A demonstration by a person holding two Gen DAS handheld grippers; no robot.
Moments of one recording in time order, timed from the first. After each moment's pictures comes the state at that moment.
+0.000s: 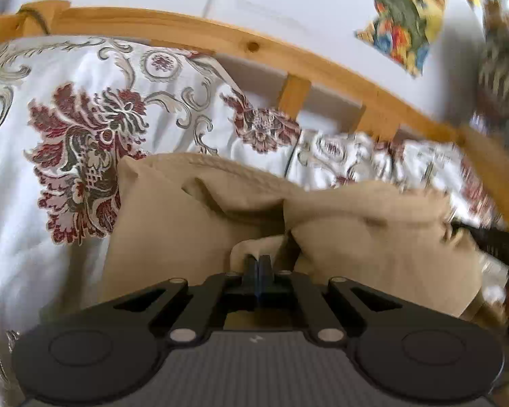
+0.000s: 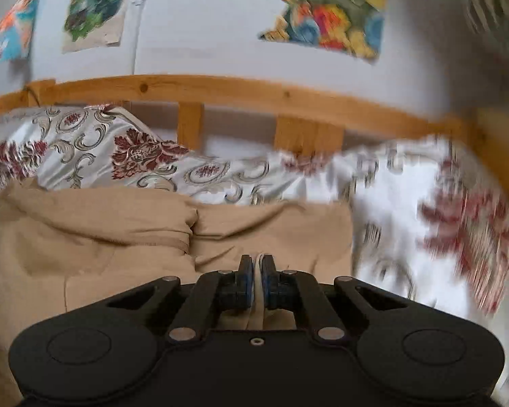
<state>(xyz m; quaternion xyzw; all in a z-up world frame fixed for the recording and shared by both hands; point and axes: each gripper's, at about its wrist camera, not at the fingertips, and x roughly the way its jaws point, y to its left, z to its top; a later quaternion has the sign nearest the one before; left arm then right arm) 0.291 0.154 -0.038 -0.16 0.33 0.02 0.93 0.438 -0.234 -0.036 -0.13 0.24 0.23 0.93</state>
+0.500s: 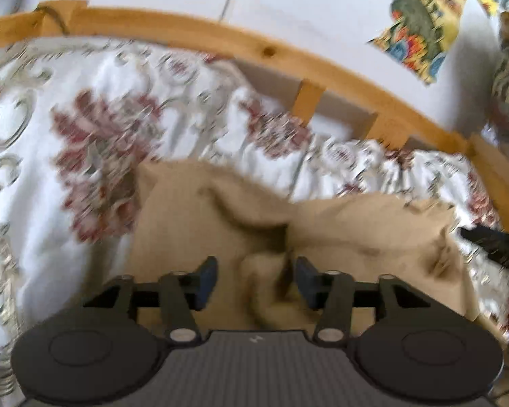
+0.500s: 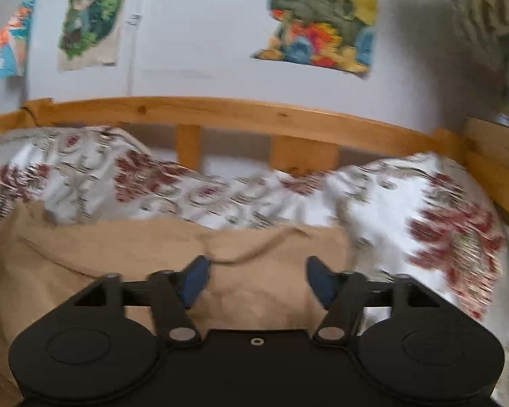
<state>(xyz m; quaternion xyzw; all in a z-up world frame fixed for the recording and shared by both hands) 0.286 0.156 -0.012 -0.19 0.32 0.03 0.93 0.429 -0.228 -0.009 -0.09 0.24 0.23 0.94</state>
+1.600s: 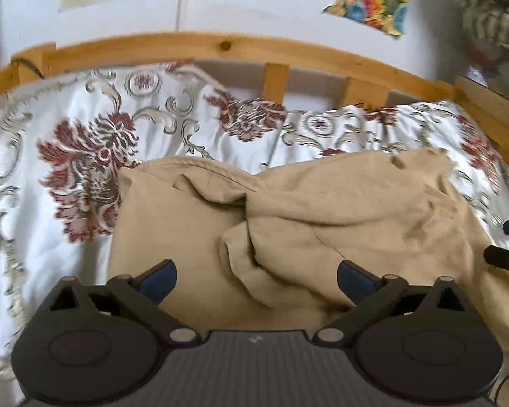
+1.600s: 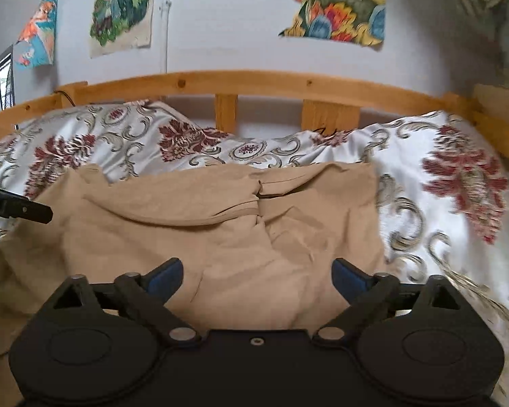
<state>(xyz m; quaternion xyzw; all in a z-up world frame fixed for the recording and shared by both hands) 0.253 0.095 -0.005 -0.08 0.34 0.05 0.93 0.335 -0.254 -0.019 -0.08 0.28 0.26 0.92</state>
